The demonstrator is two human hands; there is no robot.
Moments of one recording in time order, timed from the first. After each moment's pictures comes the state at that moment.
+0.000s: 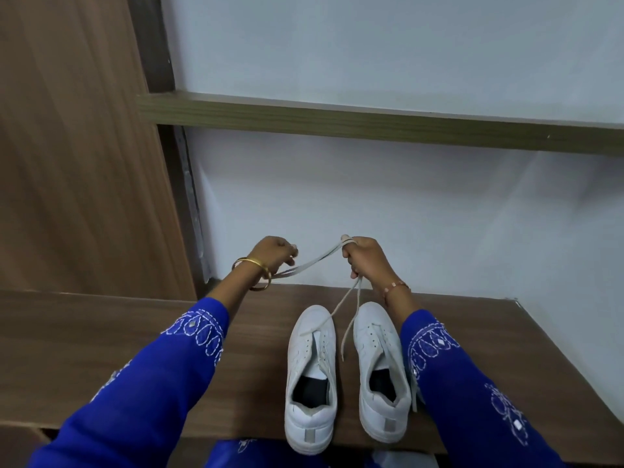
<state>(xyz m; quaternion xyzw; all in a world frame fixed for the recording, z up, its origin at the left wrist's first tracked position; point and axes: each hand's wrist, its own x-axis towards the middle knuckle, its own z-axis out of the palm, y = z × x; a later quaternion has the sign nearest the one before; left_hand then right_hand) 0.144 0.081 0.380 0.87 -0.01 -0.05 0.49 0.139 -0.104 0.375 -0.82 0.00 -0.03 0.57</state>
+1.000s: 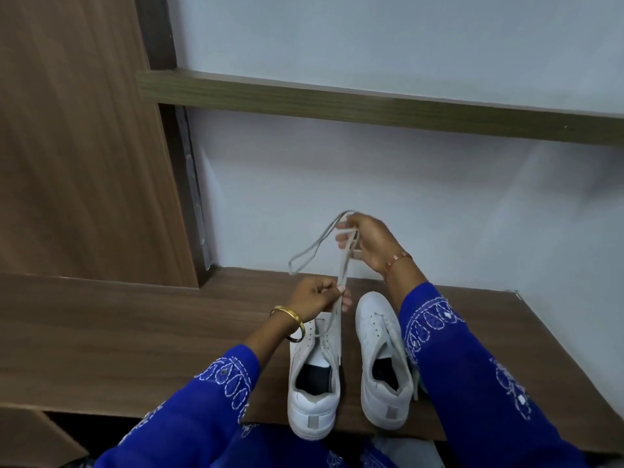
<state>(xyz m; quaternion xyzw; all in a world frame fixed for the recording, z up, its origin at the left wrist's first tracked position) 0.099 0.032 0.305 0.74 -0.14 -0.11 0.65 0.143 -0.092 0.396 -0.71 0.08 0.08 0.69</state>
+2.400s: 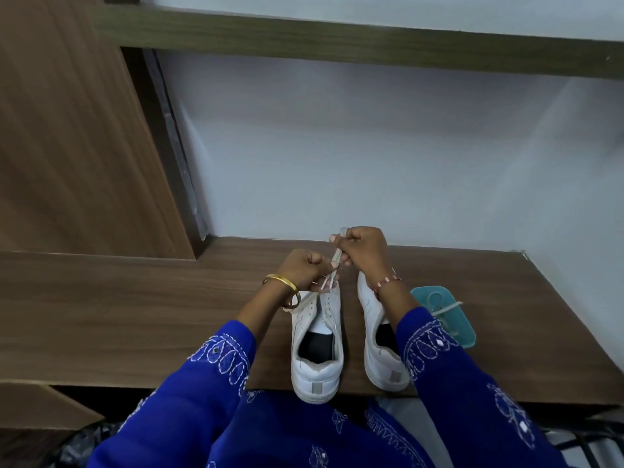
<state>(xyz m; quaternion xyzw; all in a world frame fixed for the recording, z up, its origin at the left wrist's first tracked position) 0.107 0.043 0.295 0.72 -0.03 -0.19 0.66 0.127 -0.090 0.306 -0.80 0.04 -0.08 0.59</state>
